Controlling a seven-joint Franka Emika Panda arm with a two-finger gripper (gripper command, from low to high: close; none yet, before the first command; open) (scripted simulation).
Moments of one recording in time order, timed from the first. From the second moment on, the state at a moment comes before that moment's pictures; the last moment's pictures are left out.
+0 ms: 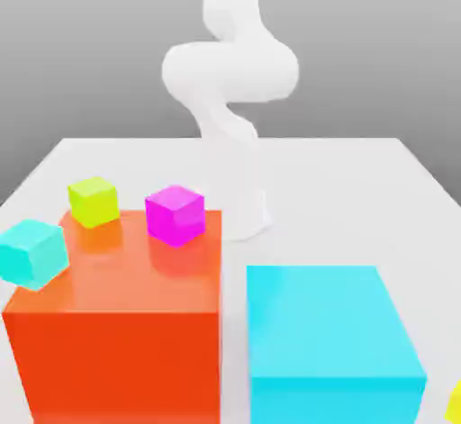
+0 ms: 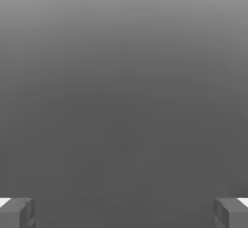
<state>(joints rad) 0.02 -0.71 0.02 -2.29 -0.01 2.32 0.79</state>
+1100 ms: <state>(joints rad) 0.32 0.50 0.24 -2.11 -0.23 2.59 0.72</state>
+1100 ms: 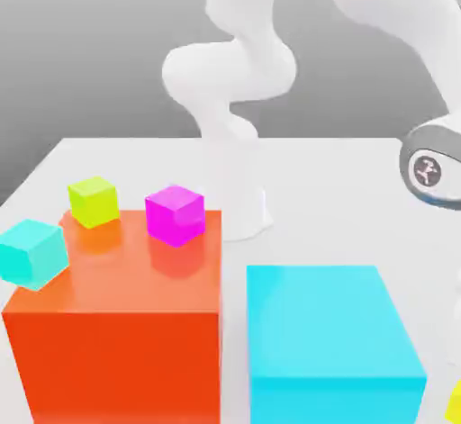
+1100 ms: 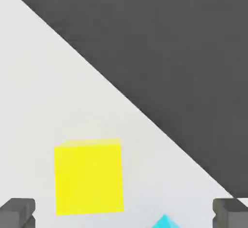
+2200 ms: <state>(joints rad) 0.02 -0.21 0.06 -2.41 -0.08 2.19 0.78</state>
